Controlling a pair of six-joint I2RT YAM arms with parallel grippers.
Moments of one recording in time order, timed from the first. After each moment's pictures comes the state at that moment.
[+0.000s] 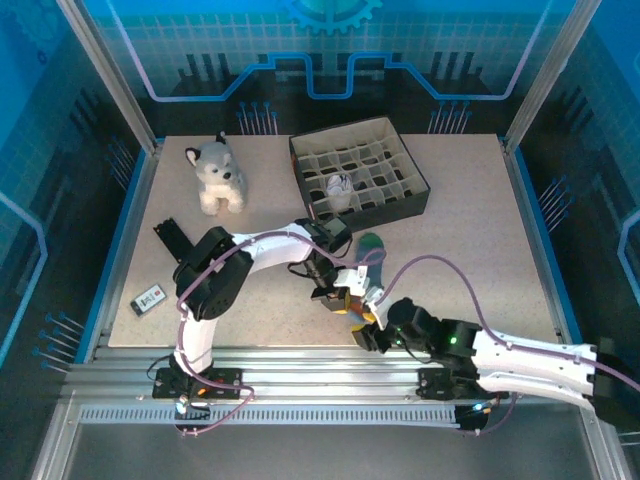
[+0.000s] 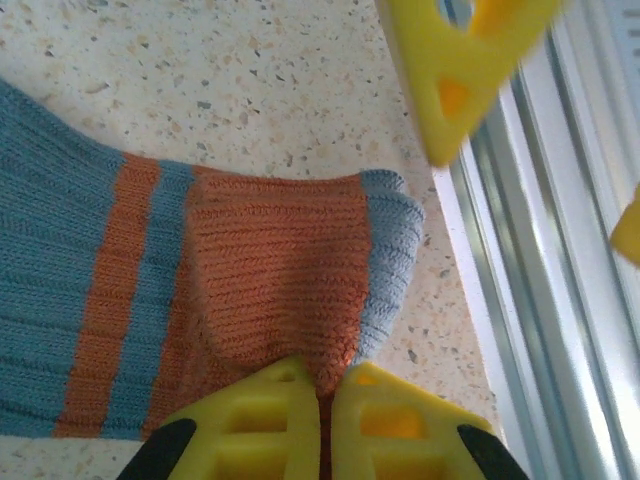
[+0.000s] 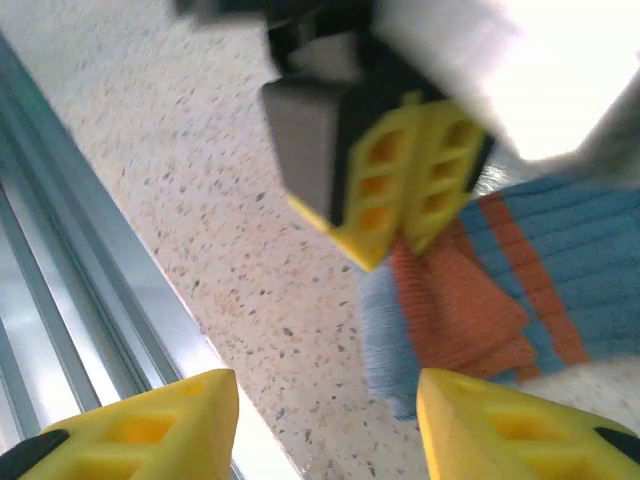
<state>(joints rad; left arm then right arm) -0.75 2.00 1.35 -0.89 0.70 0.91 1.13 0.80 0.25 -0.10 0.11 0.30</state>
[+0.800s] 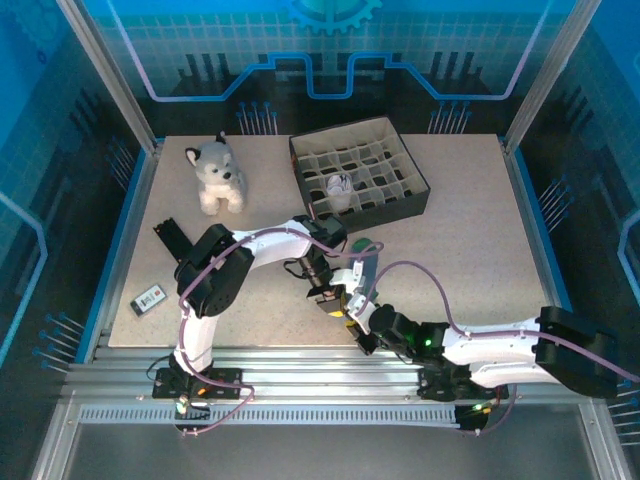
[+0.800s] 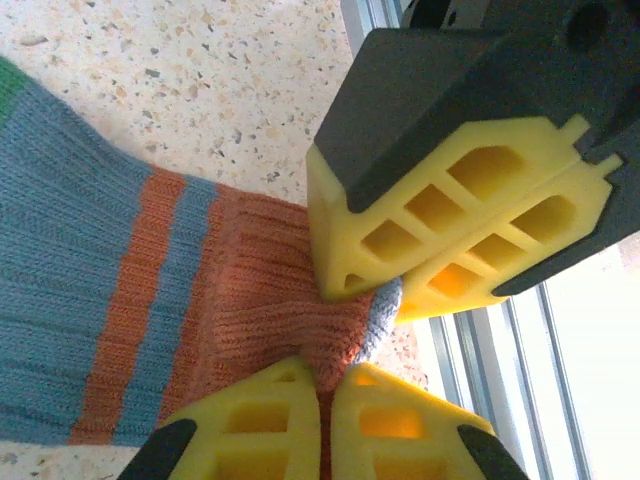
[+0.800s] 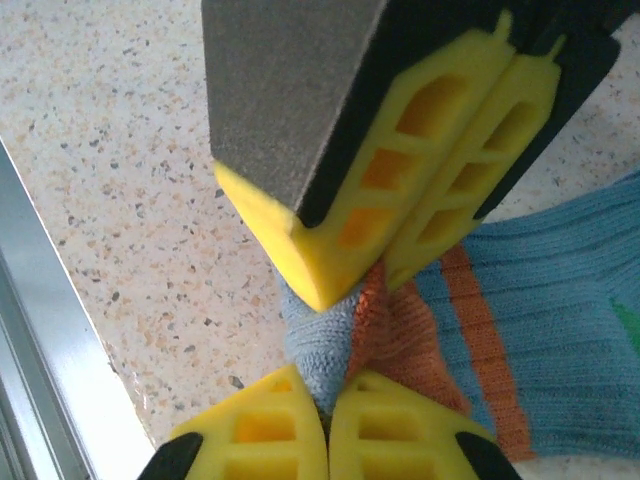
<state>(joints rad) -0.72 2.02 1.36 -0.98 0.77 0.91 1.17 1.13 0.22 0.24 0.23 0.17</state>
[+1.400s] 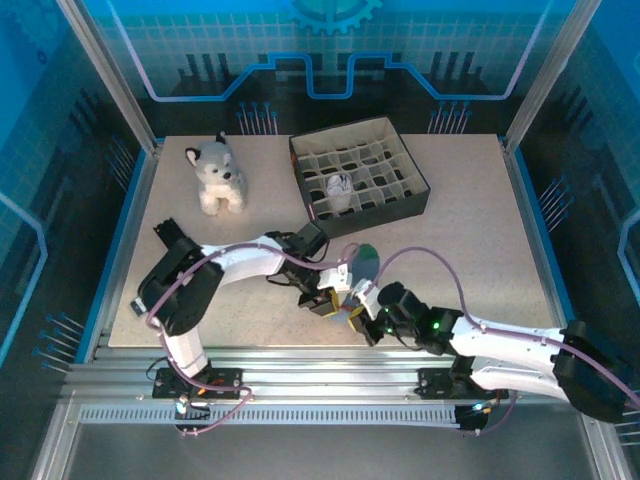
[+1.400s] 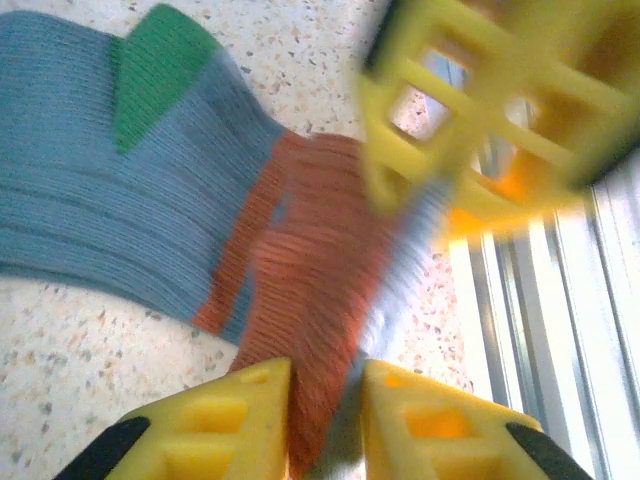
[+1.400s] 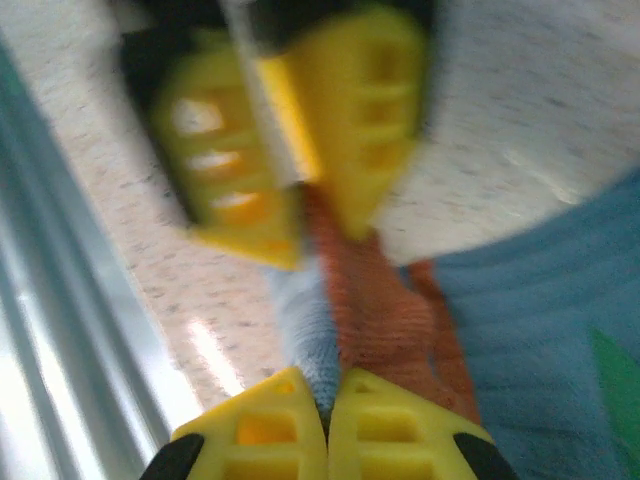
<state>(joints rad) -0.70 1.75 1.01 -0.56 0.71 0.72 0.93 1.03 0.31 -0.02 -0.10 0.26</state>
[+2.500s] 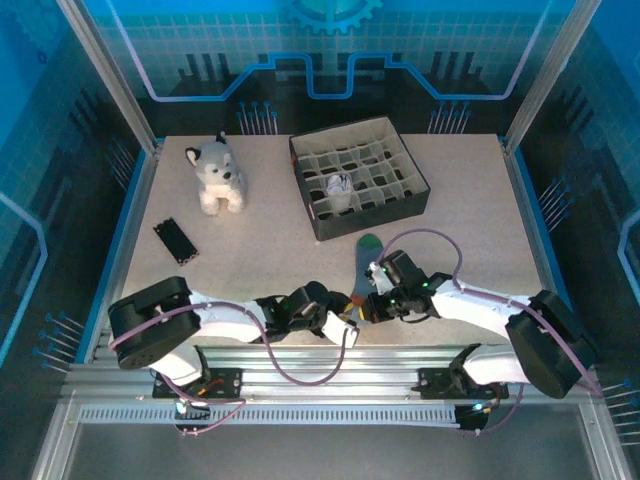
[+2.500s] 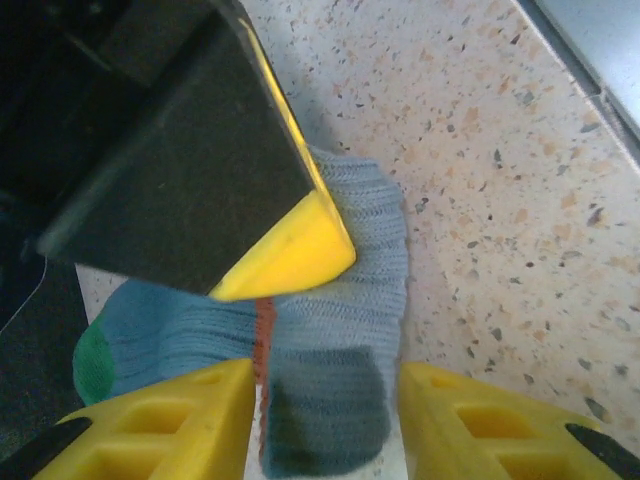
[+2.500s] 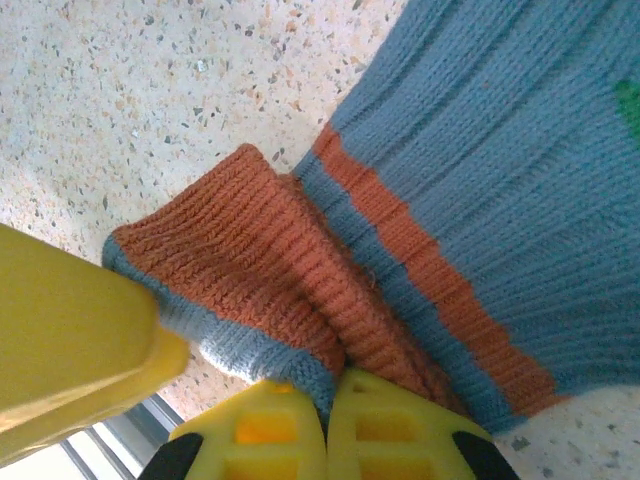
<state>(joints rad) -1.06 1.57 0.53 0.38 0.01 1.09 0.64 1.32 0.52 -0.31 -0.41 0.45</state>
